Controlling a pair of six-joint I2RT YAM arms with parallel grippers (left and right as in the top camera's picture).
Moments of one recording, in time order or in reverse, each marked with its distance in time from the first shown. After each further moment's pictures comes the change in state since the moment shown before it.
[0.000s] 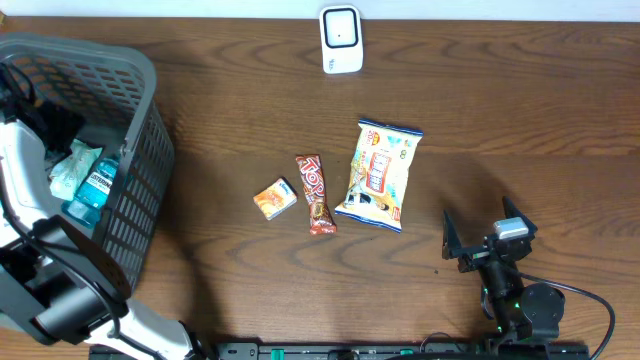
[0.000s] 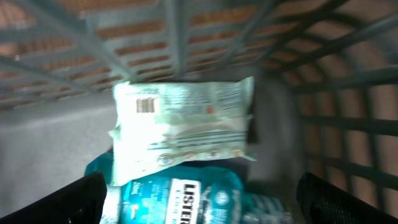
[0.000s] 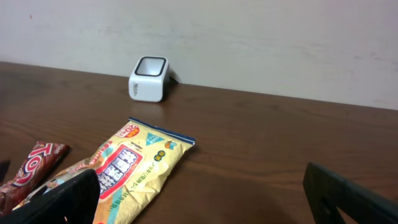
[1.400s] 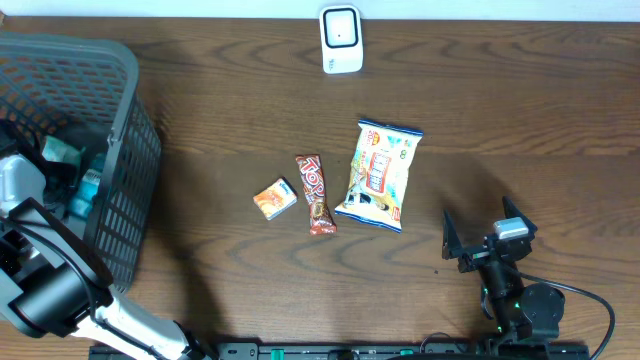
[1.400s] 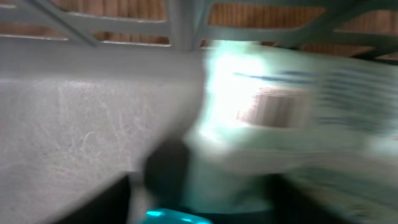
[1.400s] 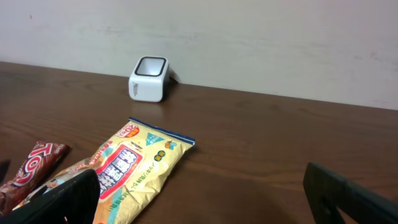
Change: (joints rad) left arm 0.132 0.082 -0.242 0.226 -0.008 -0.188; right arm 0.000 0.000 0.000 0.000 0.000 0.000
